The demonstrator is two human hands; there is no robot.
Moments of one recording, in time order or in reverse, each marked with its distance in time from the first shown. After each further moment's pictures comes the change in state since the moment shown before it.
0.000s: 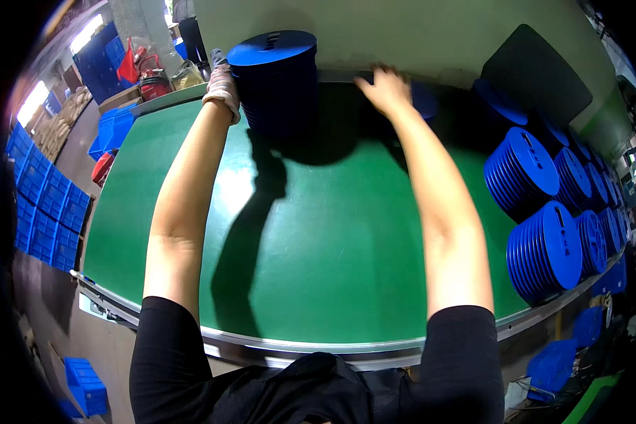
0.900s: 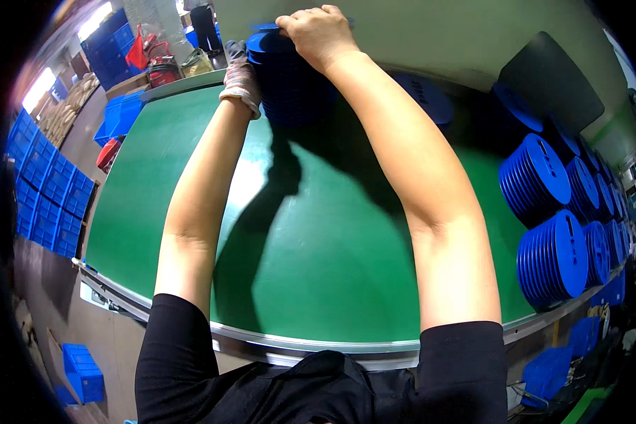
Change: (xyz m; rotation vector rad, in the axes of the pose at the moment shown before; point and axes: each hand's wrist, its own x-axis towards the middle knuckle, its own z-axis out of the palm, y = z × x) left_hand -0.072 0.021 -0.033 0.257 -0.071 0.178; right_hand 0.026 -0.170 -0.044 -0.205 0.439 -0.699
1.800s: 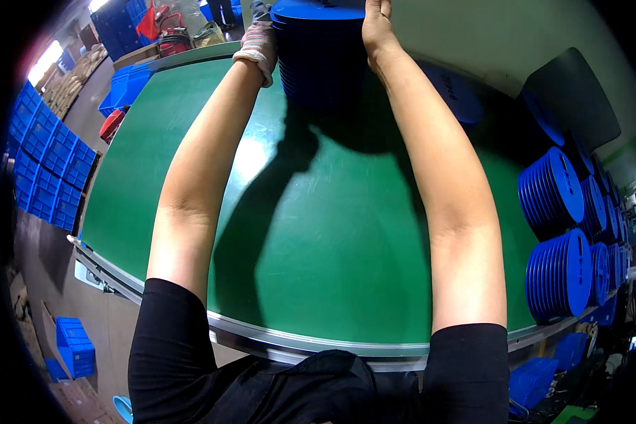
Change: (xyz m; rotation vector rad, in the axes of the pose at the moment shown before) left_hand 0.024 0.000 0.007 0.330 -0.021 0.126; right_hand -0.031 0.015 0.038 1.576 -0.050 1.133
